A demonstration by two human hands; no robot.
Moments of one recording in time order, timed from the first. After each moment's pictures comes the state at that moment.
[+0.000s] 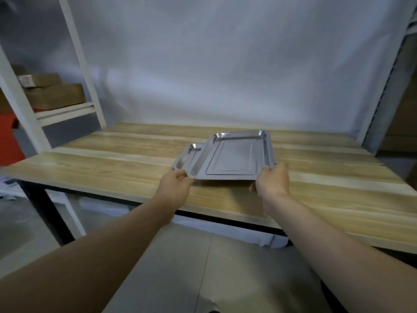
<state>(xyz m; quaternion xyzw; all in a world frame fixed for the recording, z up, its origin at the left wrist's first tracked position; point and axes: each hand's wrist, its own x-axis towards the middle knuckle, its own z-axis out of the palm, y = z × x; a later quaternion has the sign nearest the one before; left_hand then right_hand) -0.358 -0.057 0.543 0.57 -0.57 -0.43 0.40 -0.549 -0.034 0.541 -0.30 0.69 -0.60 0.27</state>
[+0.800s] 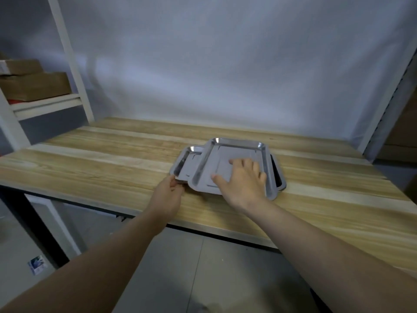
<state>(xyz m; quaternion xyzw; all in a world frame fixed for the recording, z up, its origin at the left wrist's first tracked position) -0.343 -0.111 0.517 0.53 -0.62 -0.42 0.39 -0.509 -0.075 0.554 -0.60 0.76 -0.26 0.02</state>
